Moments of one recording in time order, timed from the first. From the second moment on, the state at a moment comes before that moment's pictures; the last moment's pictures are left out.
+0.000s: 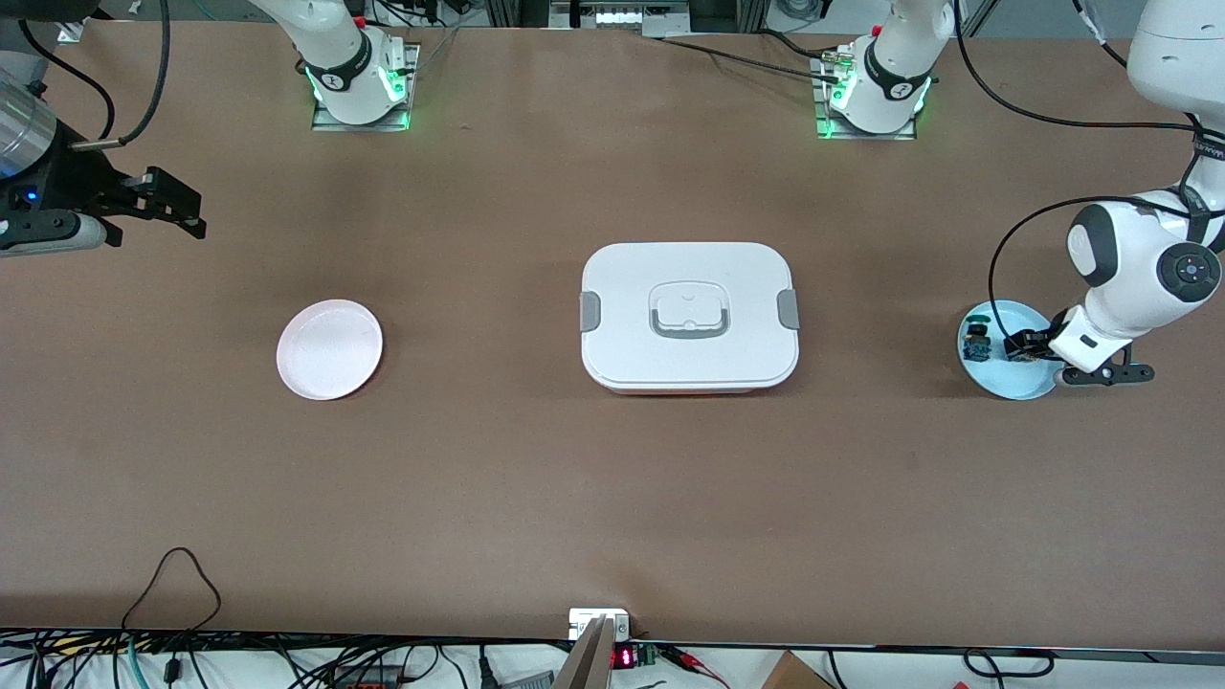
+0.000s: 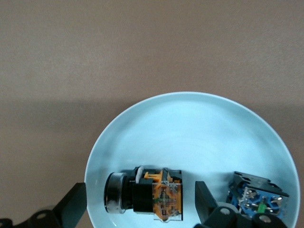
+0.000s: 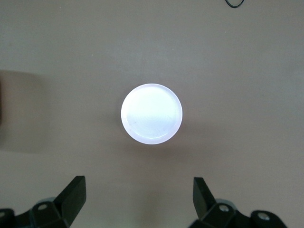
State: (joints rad) left arm 0.31 0.45 0.04 -2.13 0.20 2.58 0.13; right arm 0.12 -0.02 -0.07 -1.67 0.00 1.63 -0.06
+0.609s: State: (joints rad) left arm 0.31 0.48 0.04 -2.13 0.20 2.59 0.13; right arm 0.12 -0.02 -0.08 -1.66 0.00 1.62 -0.08
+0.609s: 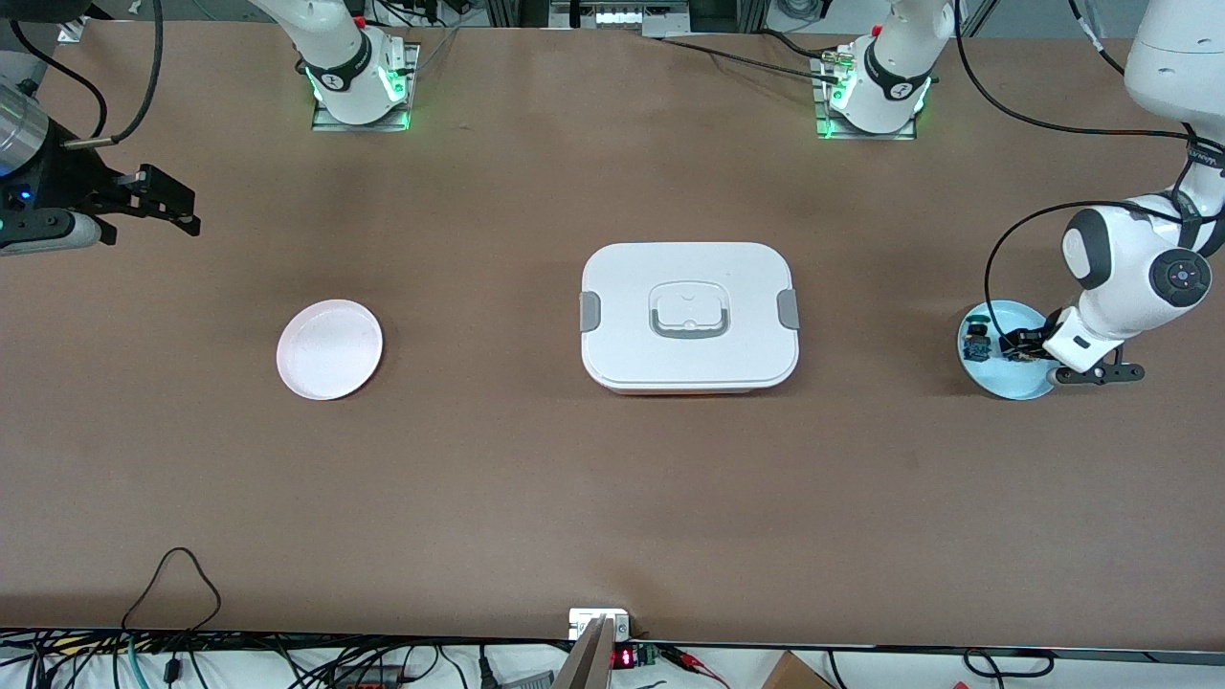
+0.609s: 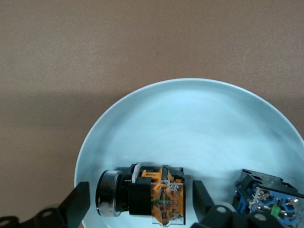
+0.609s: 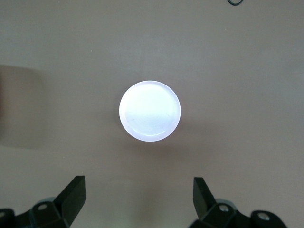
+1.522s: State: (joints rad) left arm 0.31 0.38 -0.10 -1.83 0.20 1.98 0.27; right arm 0.12 -0.02 -0.08 -1.64 0.00 1.61 -0.05
